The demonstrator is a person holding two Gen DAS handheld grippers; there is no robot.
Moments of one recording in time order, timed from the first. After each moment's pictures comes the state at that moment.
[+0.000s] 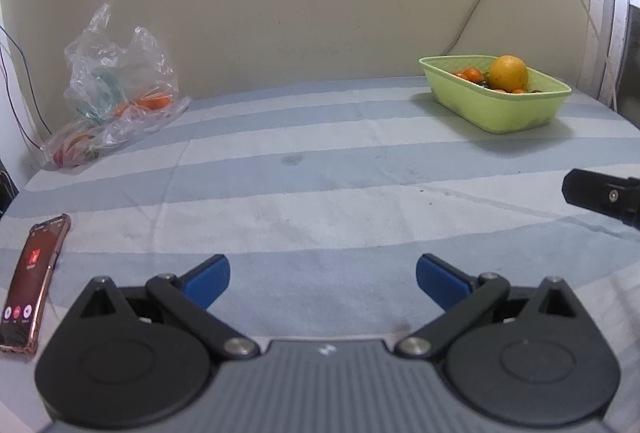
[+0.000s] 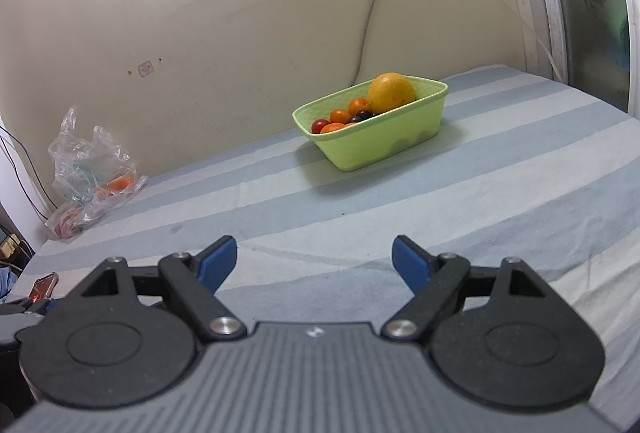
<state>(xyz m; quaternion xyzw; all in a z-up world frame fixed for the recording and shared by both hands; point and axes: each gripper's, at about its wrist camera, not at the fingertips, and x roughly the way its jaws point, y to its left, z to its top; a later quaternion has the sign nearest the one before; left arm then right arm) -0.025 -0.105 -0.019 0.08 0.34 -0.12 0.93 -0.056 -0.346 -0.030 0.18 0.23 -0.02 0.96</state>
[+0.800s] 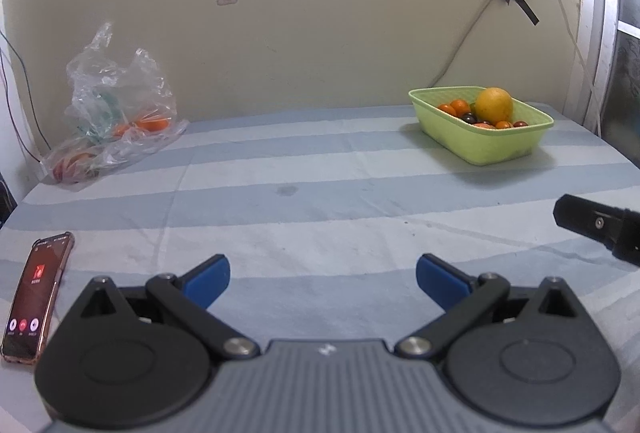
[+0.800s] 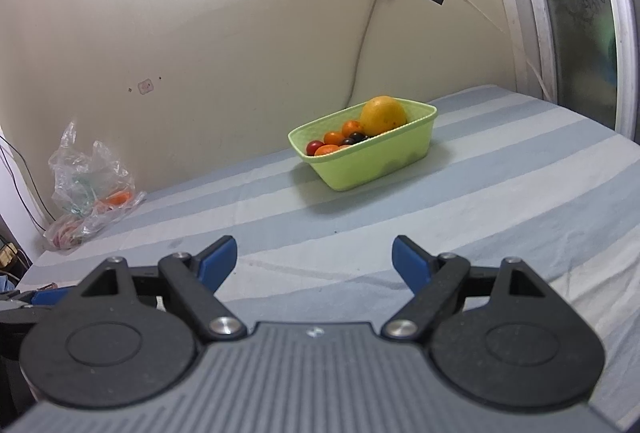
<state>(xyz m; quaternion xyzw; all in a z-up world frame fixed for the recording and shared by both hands) -0.034 -0.100 0.005 0.07 0.32 -0.13 0.94 -0.068 -0.348 -0.021 0.18 0.21 -0.03 0.96</state>
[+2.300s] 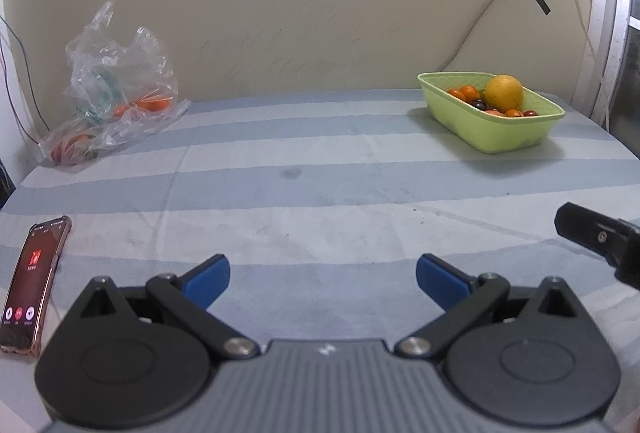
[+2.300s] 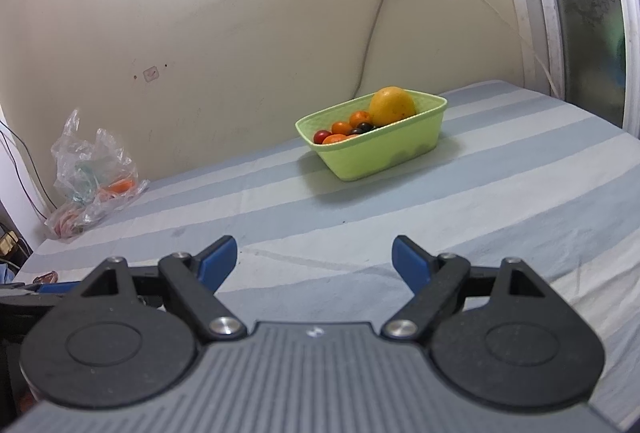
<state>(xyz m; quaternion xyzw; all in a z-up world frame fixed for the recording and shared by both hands) -0.023 -0.098 -0.001 0.06 0.35 -0.12 0.93 -0.064 -0.338 -0.025 0.17 0.22 -0.03 0.96</state>
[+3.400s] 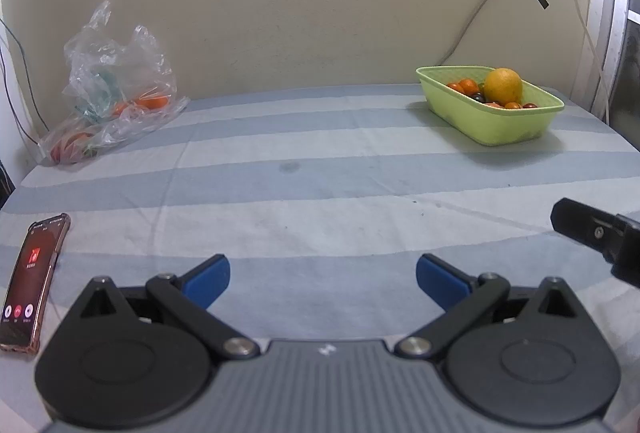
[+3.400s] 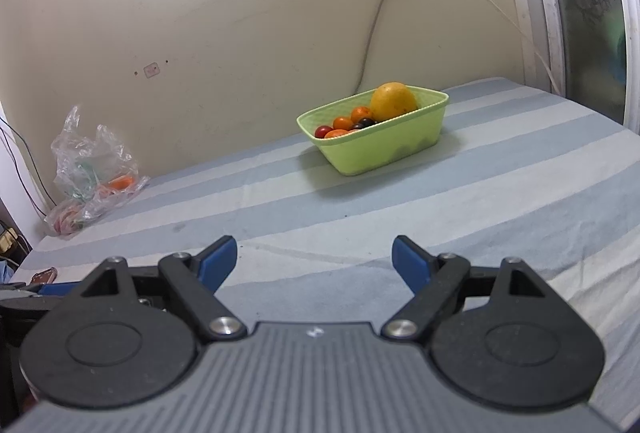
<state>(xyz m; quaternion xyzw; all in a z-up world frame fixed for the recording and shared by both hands) -0.025 -0.099 -0.004 0.07 0.35 -0.12 0.93 -0.065 -0.336 -0.029 0.17 0.22 -0.03 0.96</state>
